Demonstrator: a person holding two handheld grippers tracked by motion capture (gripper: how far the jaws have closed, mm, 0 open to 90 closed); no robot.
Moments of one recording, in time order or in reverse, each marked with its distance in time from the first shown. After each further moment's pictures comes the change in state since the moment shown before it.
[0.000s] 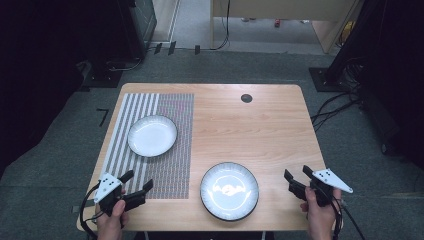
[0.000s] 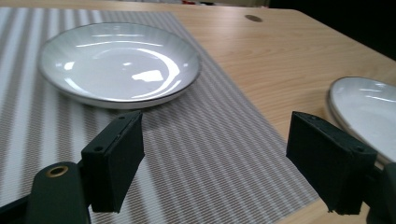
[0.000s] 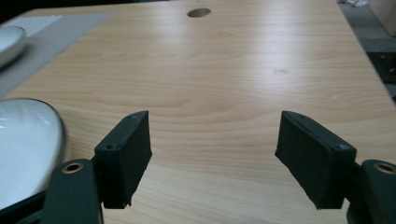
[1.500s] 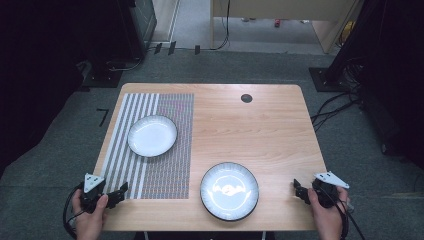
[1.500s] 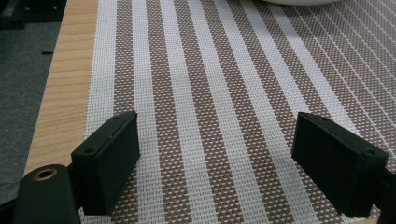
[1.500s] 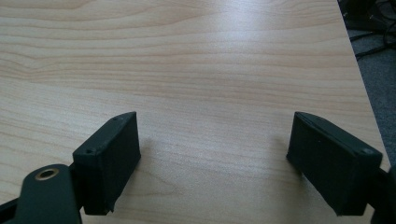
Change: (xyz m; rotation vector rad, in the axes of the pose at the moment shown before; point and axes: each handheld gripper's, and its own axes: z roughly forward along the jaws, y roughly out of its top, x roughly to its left) left arm 0.069 -0.032 0.007 0.259 0.267 -0.040; right arm -0.036 -0.027 0.016 0.243 -0.169 -0.045
